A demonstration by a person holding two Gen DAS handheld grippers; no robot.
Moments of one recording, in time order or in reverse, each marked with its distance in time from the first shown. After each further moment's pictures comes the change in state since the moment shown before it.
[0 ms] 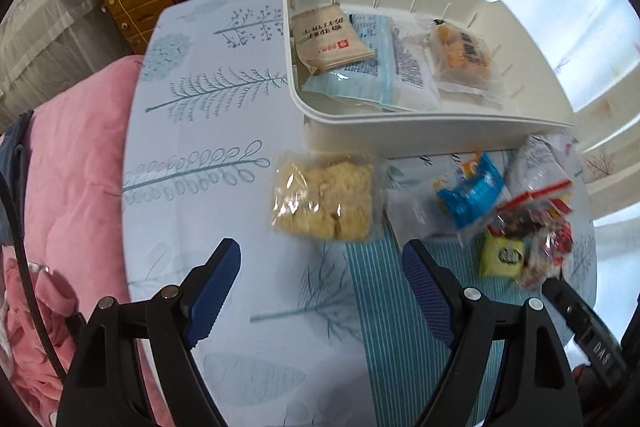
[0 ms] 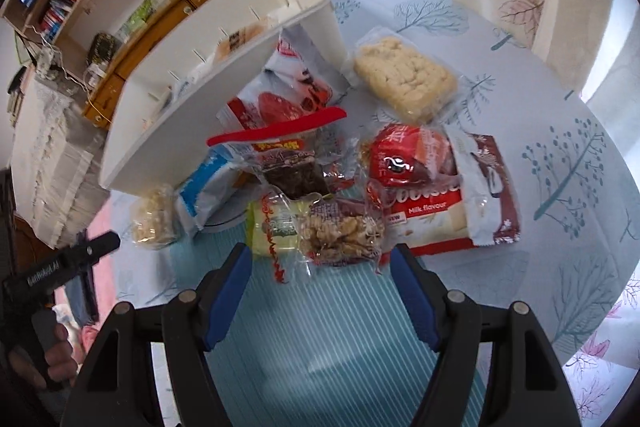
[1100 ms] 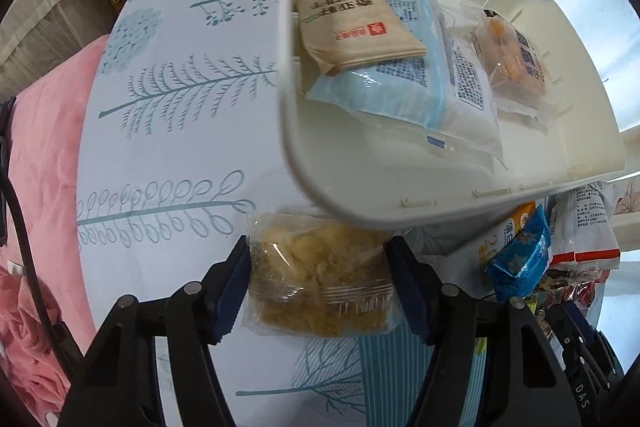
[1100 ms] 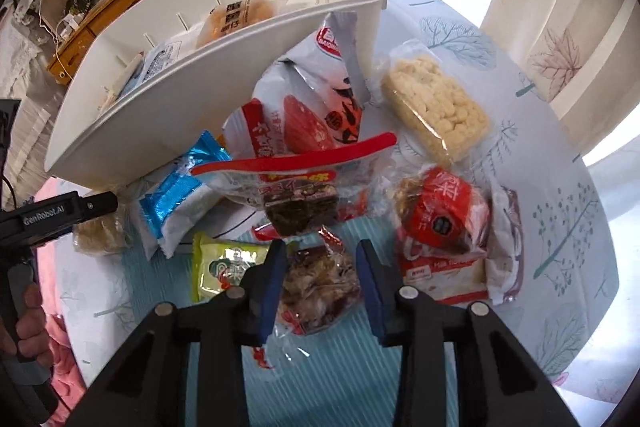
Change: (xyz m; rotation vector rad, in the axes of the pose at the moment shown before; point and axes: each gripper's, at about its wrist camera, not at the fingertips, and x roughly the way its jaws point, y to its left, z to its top) left arm 0.072 0.014 0.047 -0.051 0.085 -0.006; right arm 0.039 0.045 0.026 -0.128 0.030 -0.195
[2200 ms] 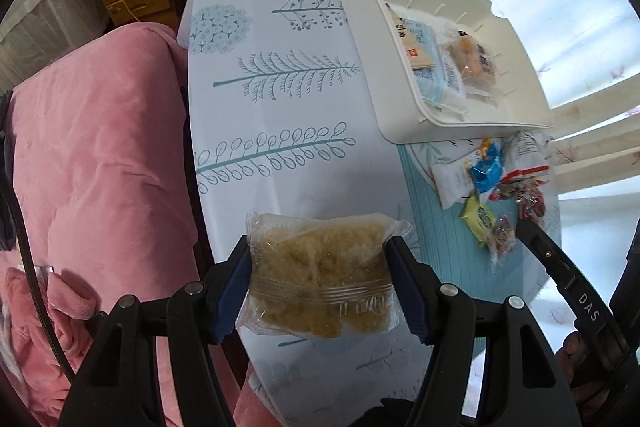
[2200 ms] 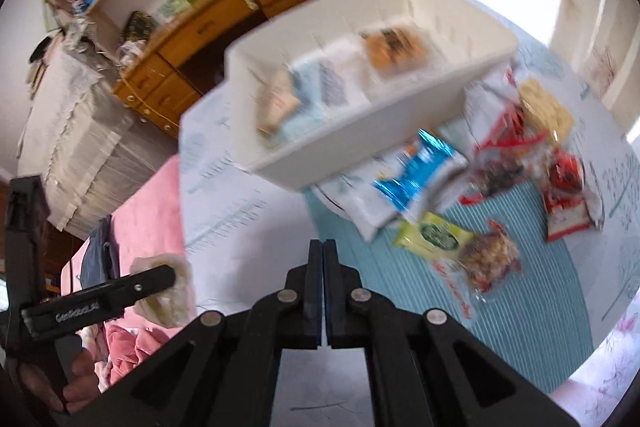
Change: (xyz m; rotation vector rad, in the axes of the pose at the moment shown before) left arm -0.120 0.118 -0.038 0.073 0.064 -0.157; right arm -0.081 0.135 -0.034 0.042 -0.085 0.229
